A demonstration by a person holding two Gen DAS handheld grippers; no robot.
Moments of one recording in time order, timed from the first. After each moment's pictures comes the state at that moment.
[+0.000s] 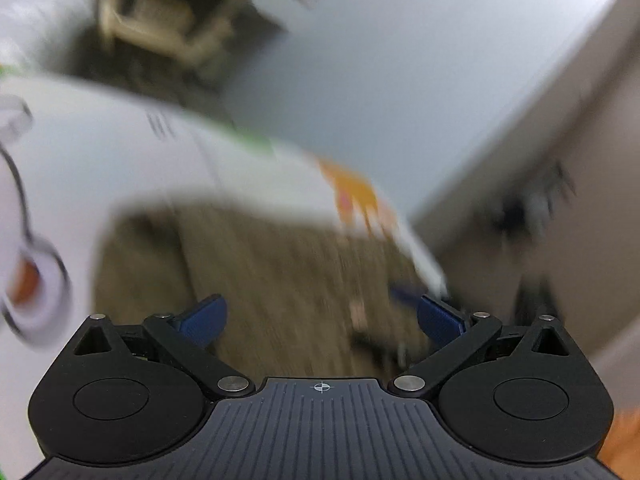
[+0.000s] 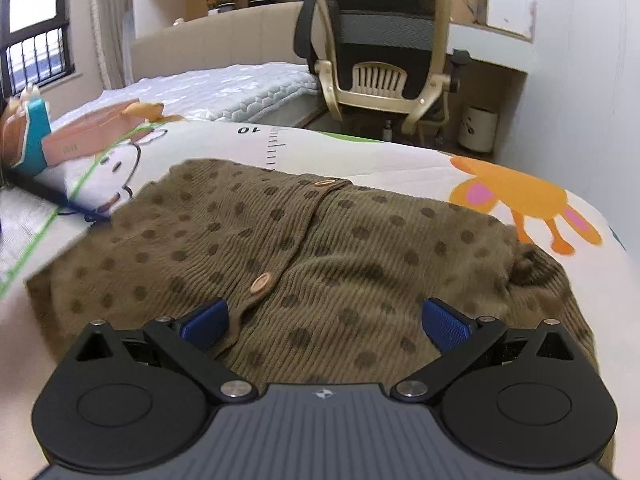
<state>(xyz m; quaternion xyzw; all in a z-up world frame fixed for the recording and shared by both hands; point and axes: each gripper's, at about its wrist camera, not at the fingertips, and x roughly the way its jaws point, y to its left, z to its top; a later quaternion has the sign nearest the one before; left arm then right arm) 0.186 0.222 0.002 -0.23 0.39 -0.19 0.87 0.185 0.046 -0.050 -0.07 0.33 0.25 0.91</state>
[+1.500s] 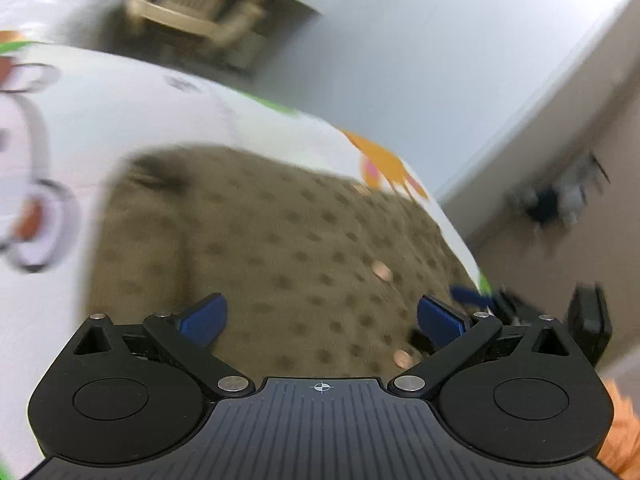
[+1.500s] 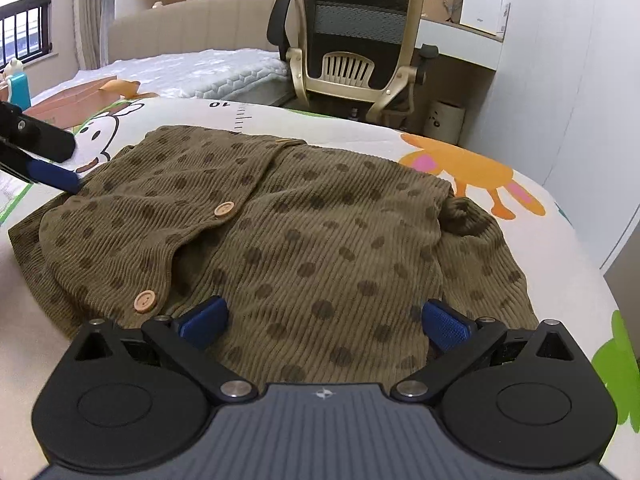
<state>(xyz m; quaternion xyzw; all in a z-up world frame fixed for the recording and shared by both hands) 0.168 0.234 0.005 -0.25 0.36 -0.09 0.89 0.163 0.023 -0.060 -0.11 0.33 0.20 0.92</state>
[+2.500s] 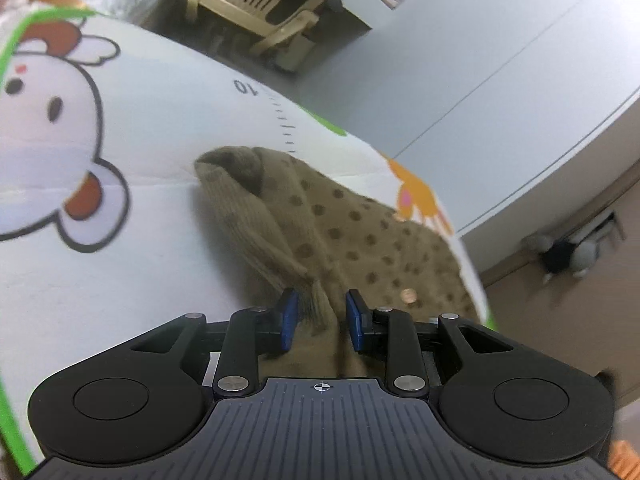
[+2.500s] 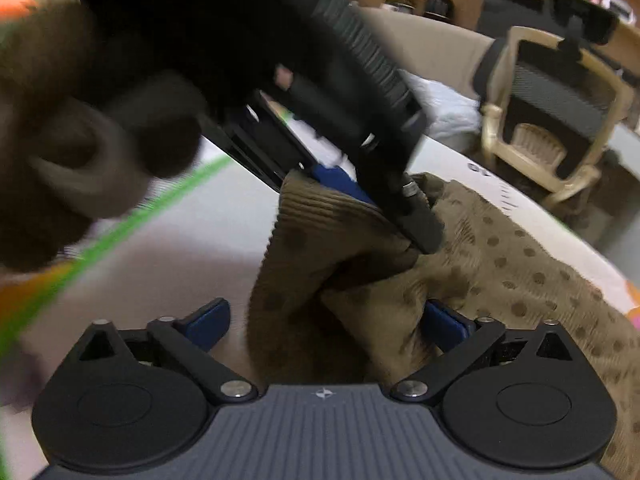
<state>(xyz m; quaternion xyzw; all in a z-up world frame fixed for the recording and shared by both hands) 0.175 0.246 0.005 -0.32 0.38 -0.09 0.86 0.124 0.176 -0.063 -0.22 0.27 0.40 0.85</state>
